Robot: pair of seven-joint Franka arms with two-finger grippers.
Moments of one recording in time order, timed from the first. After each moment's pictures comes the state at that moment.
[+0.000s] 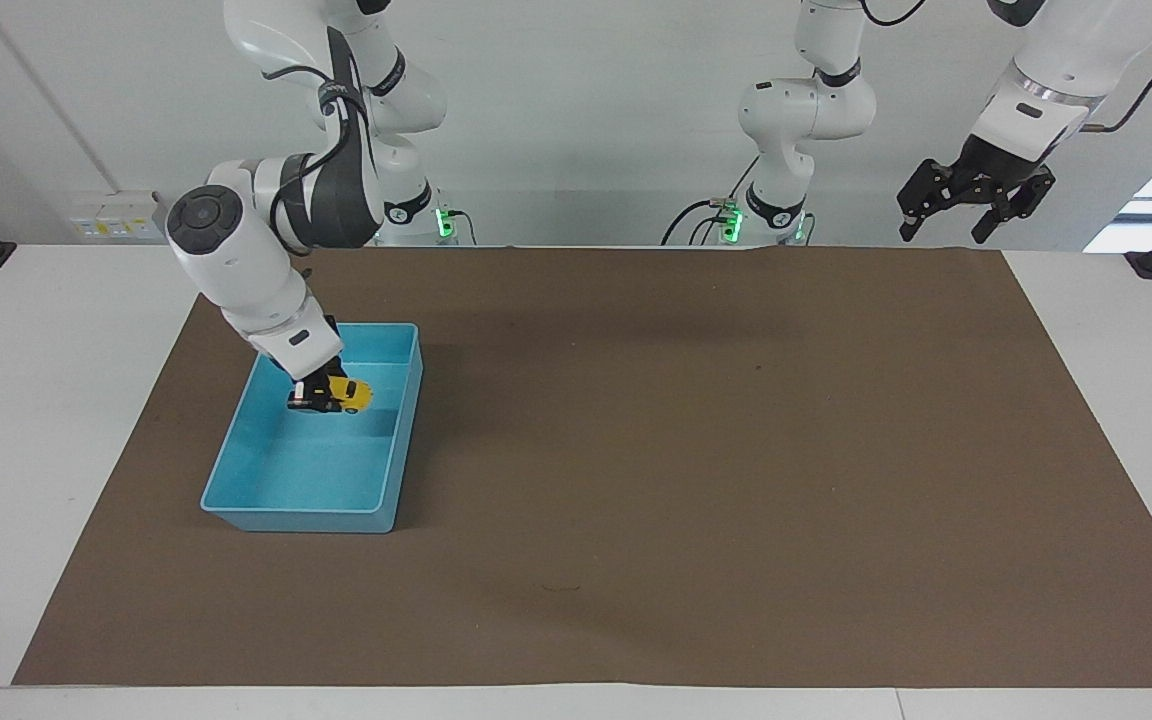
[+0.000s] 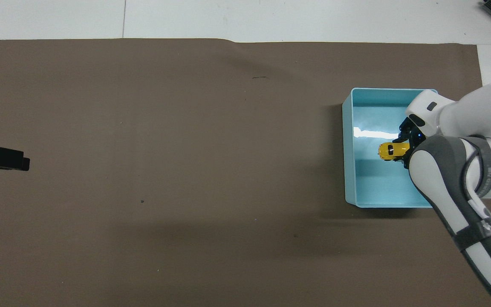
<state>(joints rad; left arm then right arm) -0.06 -0.14 0.01 -1.66 -0.04 1.52 0.01 0.01 0.12 -0.02 -1.97 0.02 2.05 -1.59</state>
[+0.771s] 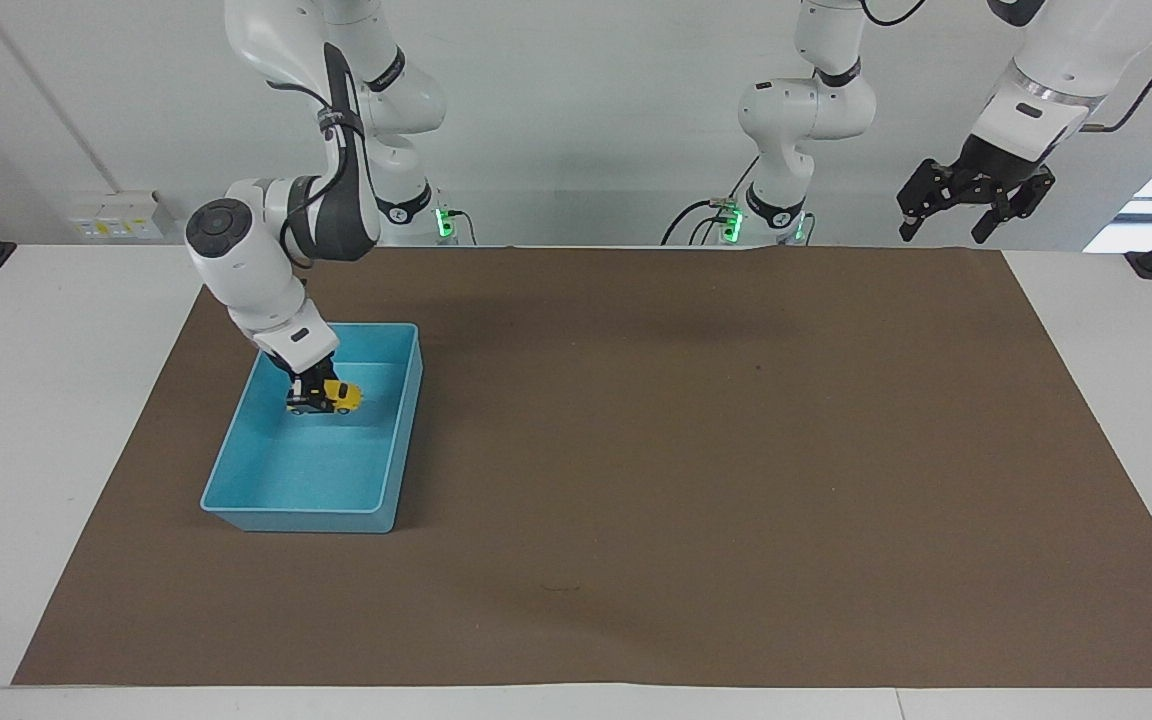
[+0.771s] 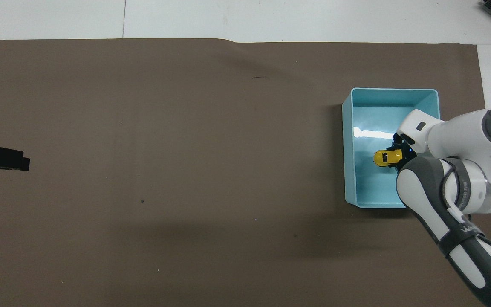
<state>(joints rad) -0.06 -0.14 0.01 -1.66 -0.04 1.52 0.01 -0.01 0.13 -0.02 -2.13 0.01 2.27 -1.66</state>
